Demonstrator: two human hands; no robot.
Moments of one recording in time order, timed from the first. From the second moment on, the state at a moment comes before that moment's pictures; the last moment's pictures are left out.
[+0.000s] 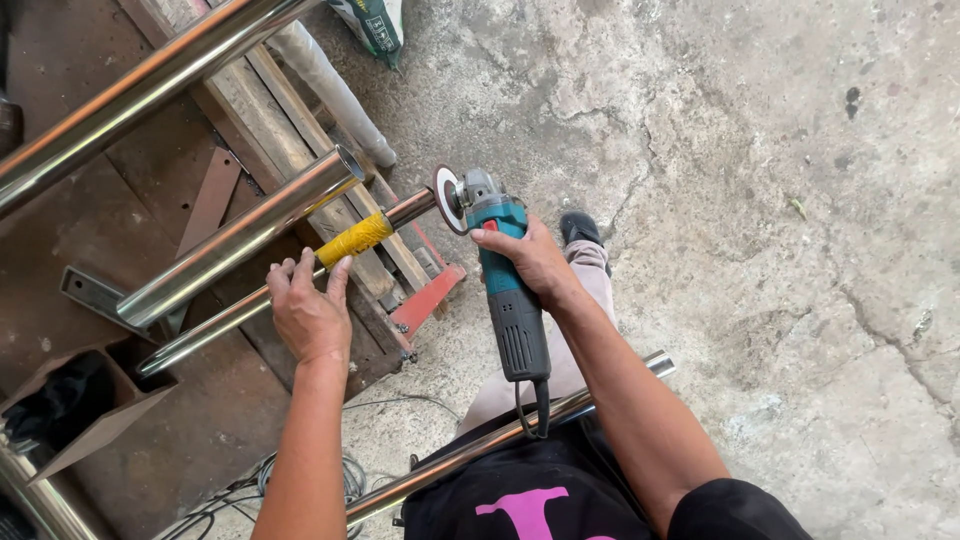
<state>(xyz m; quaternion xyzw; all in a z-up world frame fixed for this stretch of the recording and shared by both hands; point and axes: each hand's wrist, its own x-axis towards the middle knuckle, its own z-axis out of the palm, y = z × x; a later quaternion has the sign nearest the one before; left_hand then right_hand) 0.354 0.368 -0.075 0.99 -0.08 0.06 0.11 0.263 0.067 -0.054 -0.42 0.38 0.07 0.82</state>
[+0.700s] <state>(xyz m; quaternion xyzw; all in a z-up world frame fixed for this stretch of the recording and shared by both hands) 0.352 0.364 -0.072 0.99 -0.08 0.06 0.11 0.266 0.065 -0.055 -0.43 0.37 0.08 0.82</state>
